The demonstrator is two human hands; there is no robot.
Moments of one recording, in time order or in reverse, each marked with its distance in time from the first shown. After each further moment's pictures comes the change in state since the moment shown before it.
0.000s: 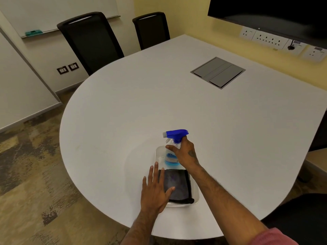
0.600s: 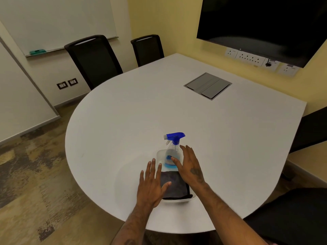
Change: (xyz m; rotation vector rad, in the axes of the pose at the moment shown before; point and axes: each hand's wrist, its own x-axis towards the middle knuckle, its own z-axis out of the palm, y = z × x) left_hand -0.026 -0.007 -0.063 0.094 0.160 0.110; right_hand -0.077 0.014 -0.008 -0.298 0.048 -0.073
